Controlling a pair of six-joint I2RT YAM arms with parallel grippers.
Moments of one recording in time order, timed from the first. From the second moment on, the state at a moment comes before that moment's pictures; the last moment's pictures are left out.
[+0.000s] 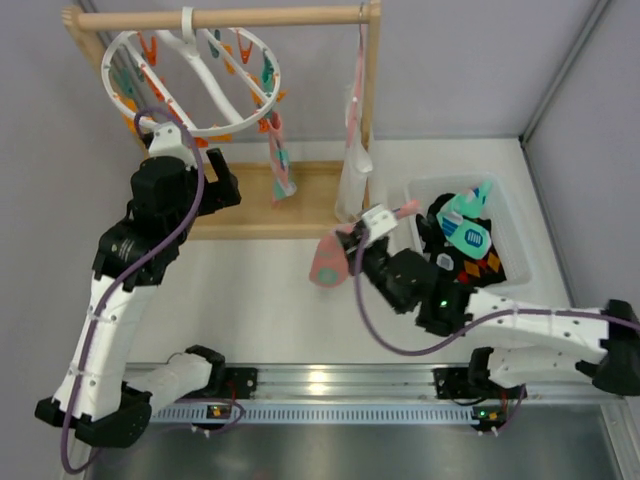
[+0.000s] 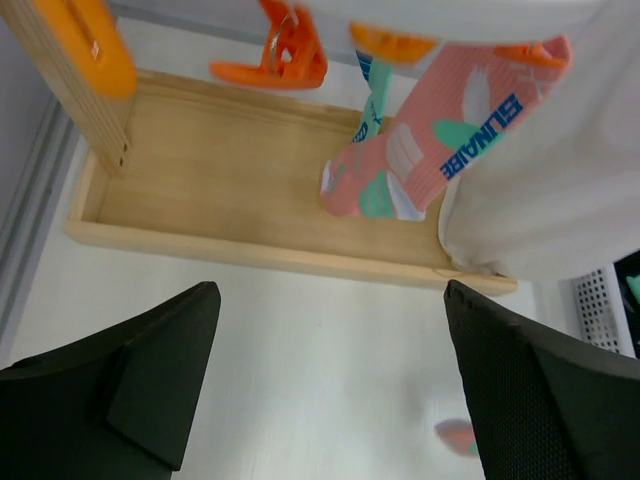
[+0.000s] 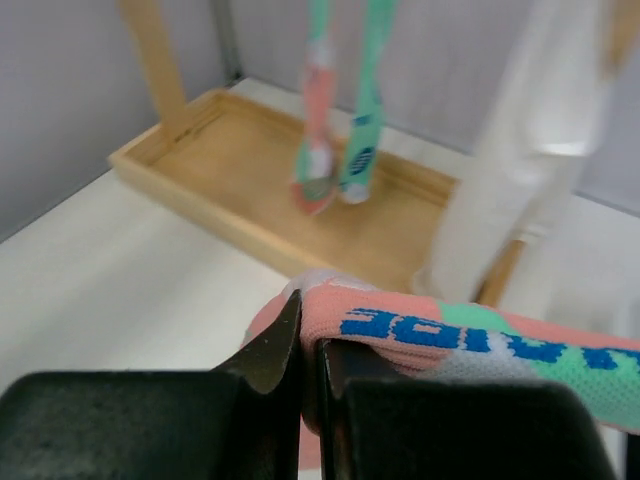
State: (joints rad) left arm -0.37 1.09 1.57 -0.86 -0.36 -0.35; right arm 1.29 1.20 0.86 0.31 0.64 -0.02
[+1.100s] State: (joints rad) left arm -0.37 0.24 0.90 -0.82 -0.37 -0.45; right arm 0.12 1.52 0.88 -0.22 -0.04 0.26
